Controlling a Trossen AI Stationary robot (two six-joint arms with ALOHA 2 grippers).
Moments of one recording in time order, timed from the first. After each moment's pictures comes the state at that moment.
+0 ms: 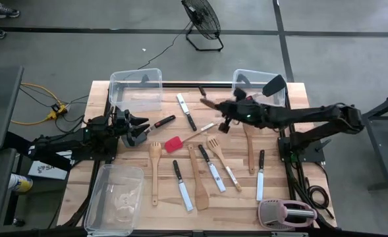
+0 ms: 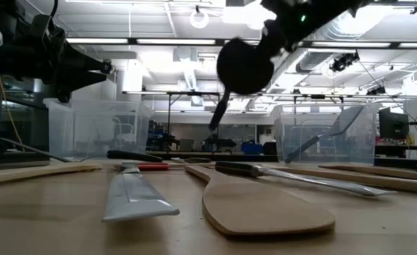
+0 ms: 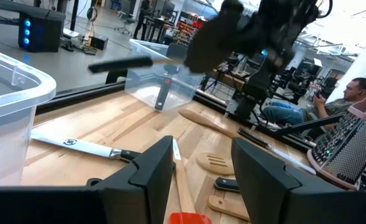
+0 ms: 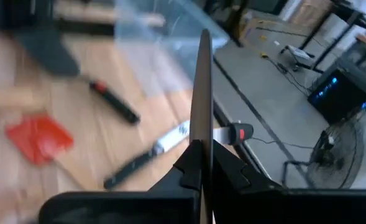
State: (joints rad) left arm 0.20 0.01 0.03 0.00 -0.11 -0.37; right arm -0.12 1.25 0.86 -0.01 0.42 -0.10
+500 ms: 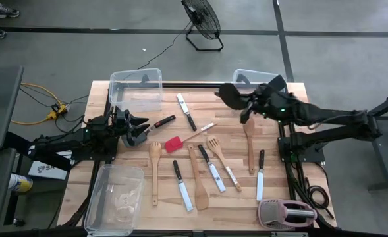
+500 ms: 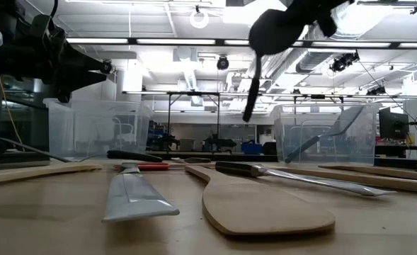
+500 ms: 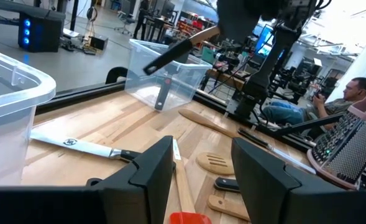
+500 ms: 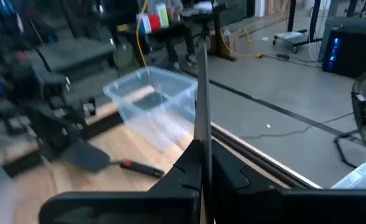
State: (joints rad) left arm 0.20 0.01 0.03 0.00 -0.11 -0.37; right arm -0.12 0.91 0.87 -0.17 0.45 0.31
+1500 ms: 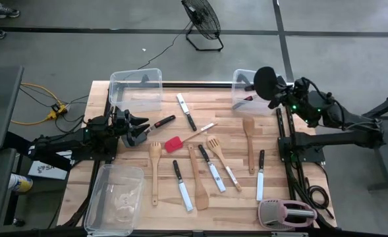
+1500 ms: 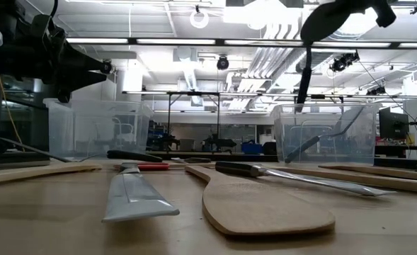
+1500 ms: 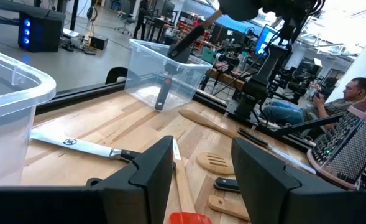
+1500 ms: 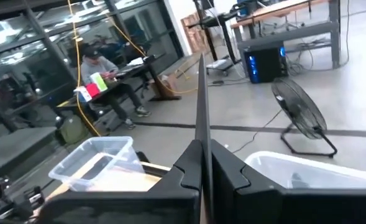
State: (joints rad) left arm 0.20 0.01 0.03 0.00 -0.11 -0.37; right arm -0.13 0.59 0.87 -0.42 0.79 0.52
